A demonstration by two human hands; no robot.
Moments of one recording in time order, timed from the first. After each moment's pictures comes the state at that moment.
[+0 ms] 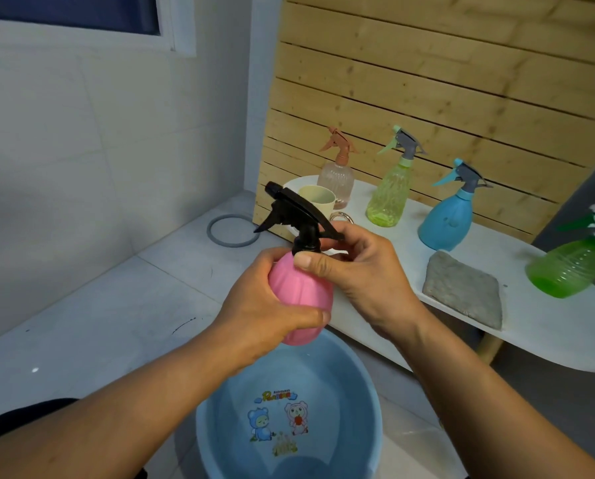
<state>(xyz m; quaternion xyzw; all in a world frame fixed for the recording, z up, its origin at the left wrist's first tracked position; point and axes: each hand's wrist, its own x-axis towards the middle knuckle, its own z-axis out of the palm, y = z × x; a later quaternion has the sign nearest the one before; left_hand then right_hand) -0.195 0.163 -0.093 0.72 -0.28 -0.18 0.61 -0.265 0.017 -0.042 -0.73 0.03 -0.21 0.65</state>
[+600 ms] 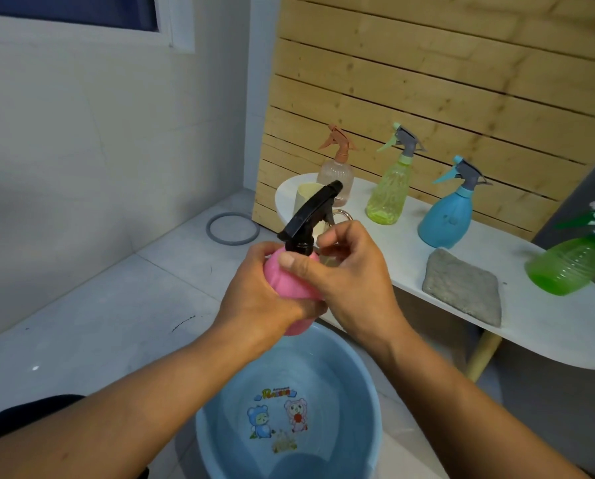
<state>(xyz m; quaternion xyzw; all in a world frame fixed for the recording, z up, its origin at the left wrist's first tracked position) -0.194 0.156 -0.095 0.72 -0.24 -0.15 0.64 -0.268 0.040 -0.052 -0.78 0.15 -0.28 0.54</state>
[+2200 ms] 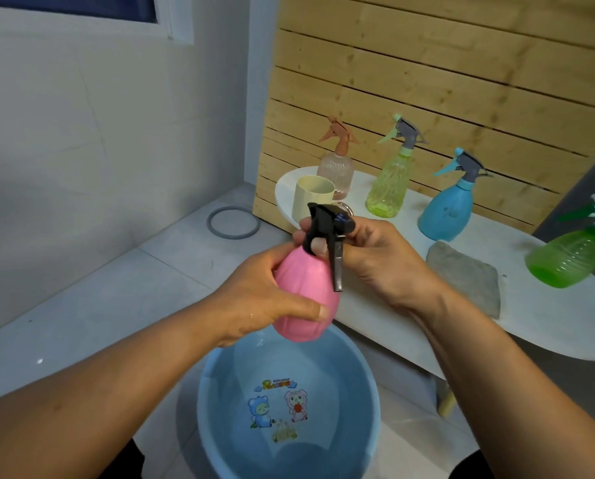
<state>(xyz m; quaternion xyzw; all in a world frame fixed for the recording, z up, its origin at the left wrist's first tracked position) -0.176 0.162 -0.093 0.69 -0.34 -0.28 0.58 -0.269 -0.004 -0.034 -0.72 -0.01 -0.10 0.69</state>
